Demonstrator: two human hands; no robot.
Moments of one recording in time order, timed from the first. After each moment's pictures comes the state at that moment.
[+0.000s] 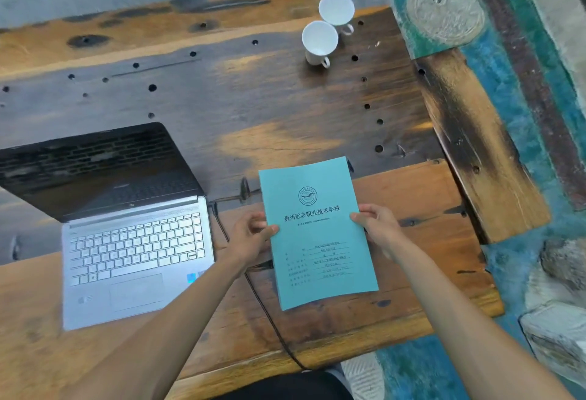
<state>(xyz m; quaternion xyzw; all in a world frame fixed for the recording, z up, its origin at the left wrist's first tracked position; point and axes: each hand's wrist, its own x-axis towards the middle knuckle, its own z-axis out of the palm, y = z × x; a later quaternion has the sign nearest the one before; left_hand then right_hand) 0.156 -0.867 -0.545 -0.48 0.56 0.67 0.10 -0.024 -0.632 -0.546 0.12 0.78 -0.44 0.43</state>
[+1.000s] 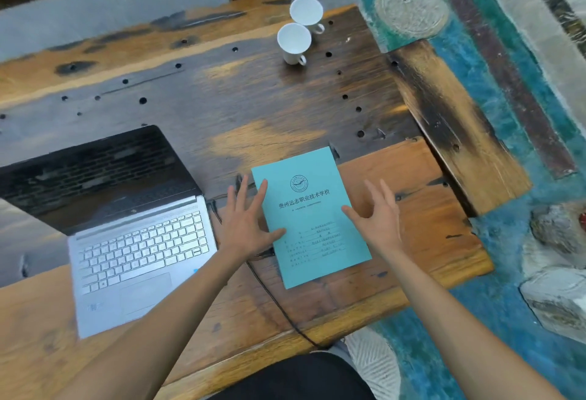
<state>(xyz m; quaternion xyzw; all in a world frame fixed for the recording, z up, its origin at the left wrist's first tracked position) 0.165 -0.875 -0.521 -0.23 0.92 0.27 0.16 0.034 -0.610 -0.517 -0.03 0.93 -0.28 0.22</state>
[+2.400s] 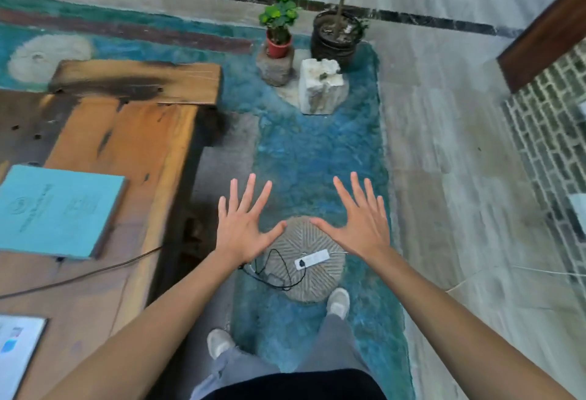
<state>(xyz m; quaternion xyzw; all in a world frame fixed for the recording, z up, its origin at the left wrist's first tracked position) 0.438 -0.509 -0.465 0.41 0.89 0.13 0.13 0.610 -0.308 -0.434 0.35 0.93 -0.13 0.04</state>
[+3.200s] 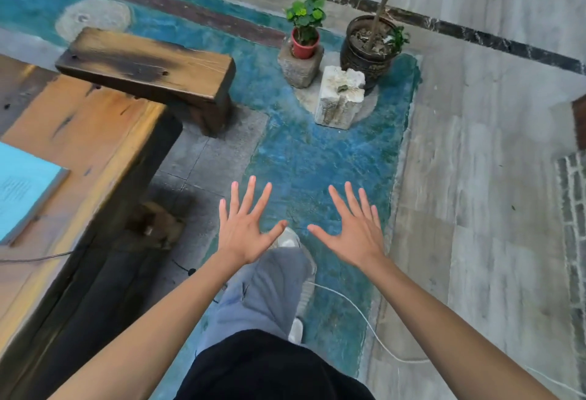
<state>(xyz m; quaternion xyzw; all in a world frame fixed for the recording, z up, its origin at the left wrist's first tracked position) 0.478 -0.269 -0.487 0.26 0.94 0.14 0.15 0.596 -0.048 -0.465 0.24 0.95 -0.18 0.11</state>
